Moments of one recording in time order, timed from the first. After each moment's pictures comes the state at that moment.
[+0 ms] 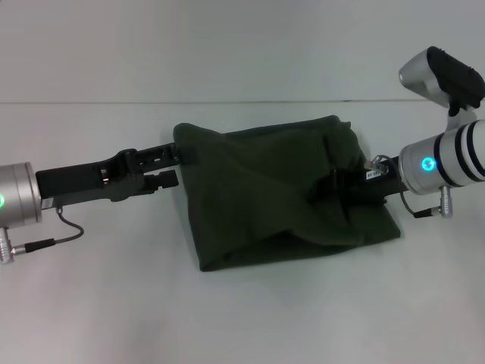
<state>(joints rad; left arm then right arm) -0.55 -2.04 0.68 0.65 1.88 1.52 -2.30 0.94 2.05 -0.89 -0.41 -2.42 -0.99 2.69</state>
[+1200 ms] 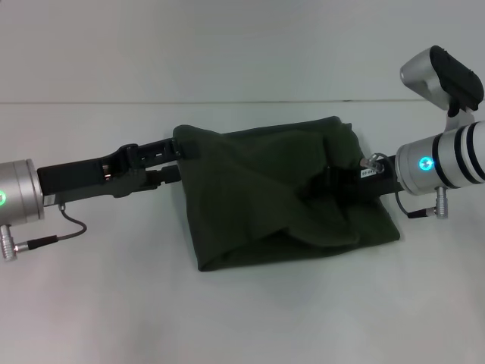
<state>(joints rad) -0.55 -2.04 0.68 0.65 1.86 1.52 -2.30 0.93 2.04 -0.93 -0.41 -2.31 -1.00 2.67</state>
